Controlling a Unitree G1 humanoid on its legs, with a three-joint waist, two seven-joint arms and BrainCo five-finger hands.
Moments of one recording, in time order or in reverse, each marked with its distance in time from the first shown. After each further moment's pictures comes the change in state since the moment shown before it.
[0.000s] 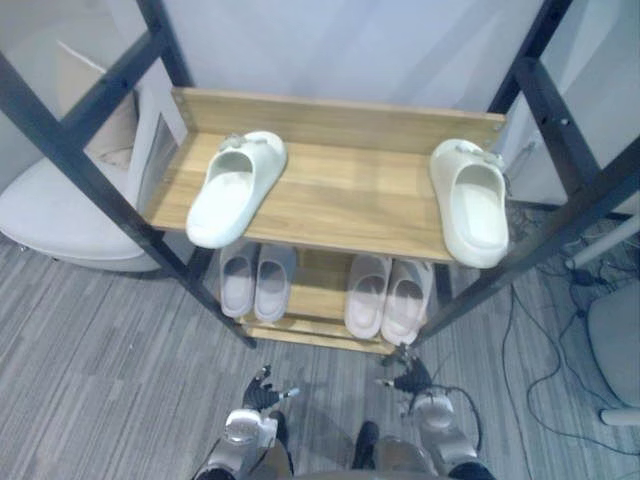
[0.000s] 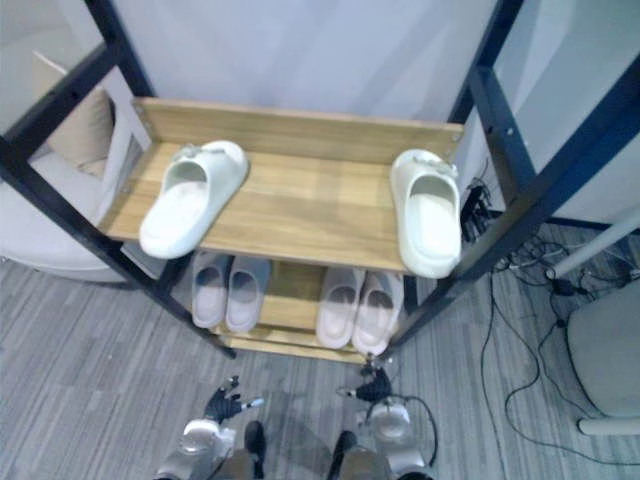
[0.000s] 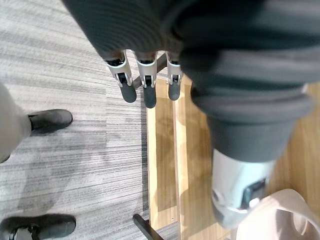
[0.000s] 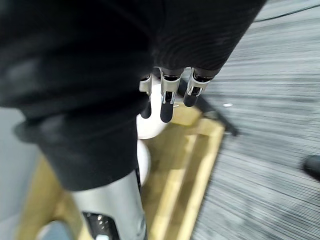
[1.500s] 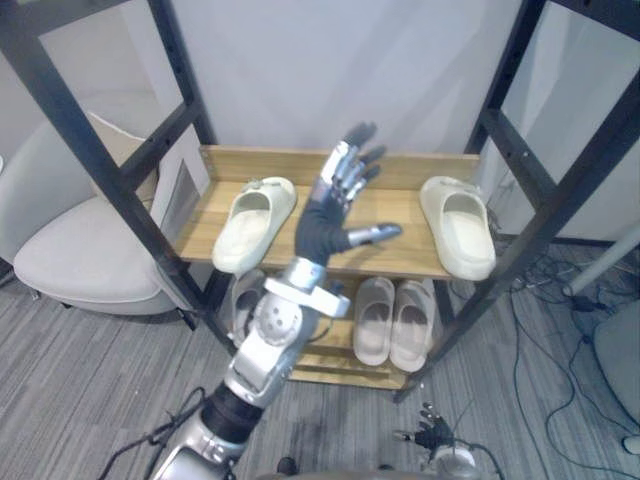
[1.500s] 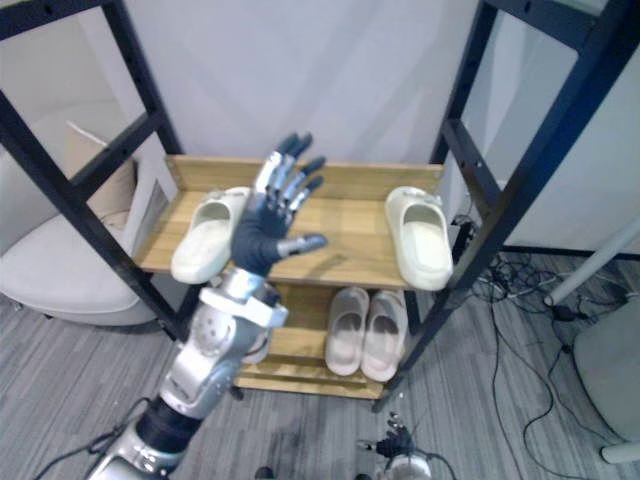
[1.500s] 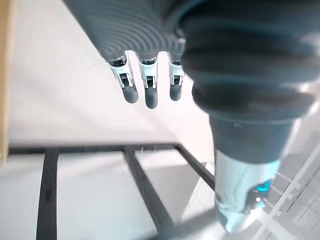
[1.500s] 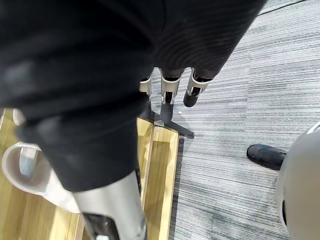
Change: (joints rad) left arm -0.366 0.074 -0.177 -1.101 -0.256 -0.120 0.006; right arm 0.106 -0.040 -0.036 0.102 0.094 -0.011 0.015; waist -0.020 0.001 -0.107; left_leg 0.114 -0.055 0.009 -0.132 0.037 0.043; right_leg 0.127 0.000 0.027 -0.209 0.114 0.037
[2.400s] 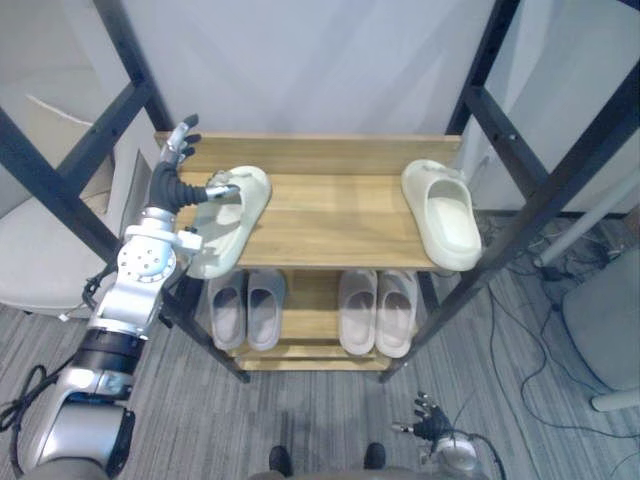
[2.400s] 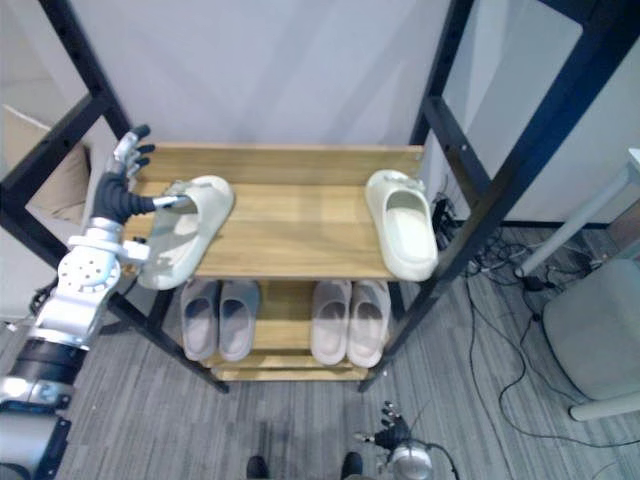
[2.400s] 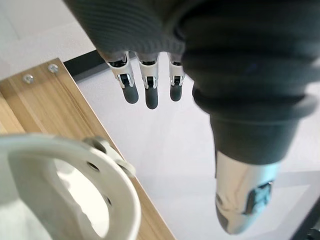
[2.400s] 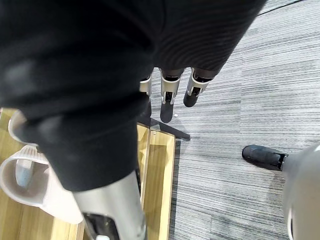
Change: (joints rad) left arm -0.109 0.518 0.274 0.456 0.196 0.028 0.018; right arm 0.020 -0.010 -0.002 -0.088 -0.020 0.010 0.064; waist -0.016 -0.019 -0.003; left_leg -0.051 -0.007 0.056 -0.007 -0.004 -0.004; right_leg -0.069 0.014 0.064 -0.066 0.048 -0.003
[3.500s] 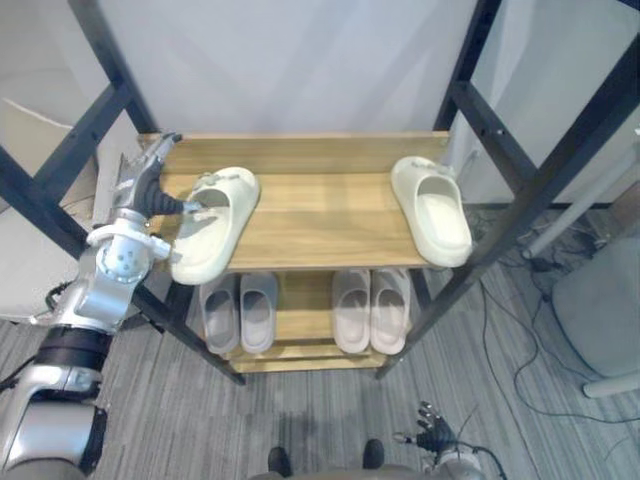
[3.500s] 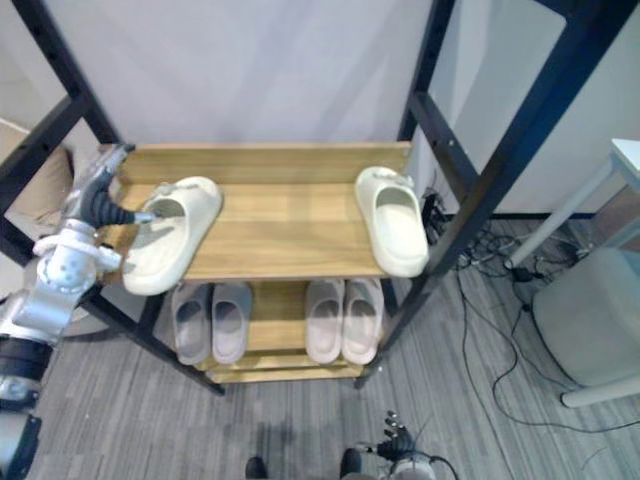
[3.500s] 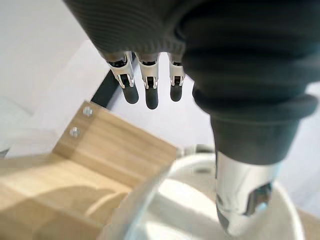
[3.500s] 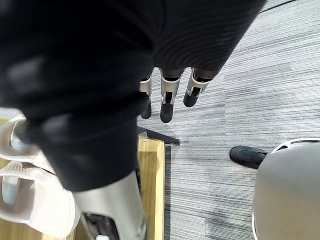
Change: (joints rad) left arm -0.022 0.112 -0.025 0.142 0.410 0.052 0.001; right arm 0.051 0.012 -0.032 -0.003 -0.008 -0.024 0.005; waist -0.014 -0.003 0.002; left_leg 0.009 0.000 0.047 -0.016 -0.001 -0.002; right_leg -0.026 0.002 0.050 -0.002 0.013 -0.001
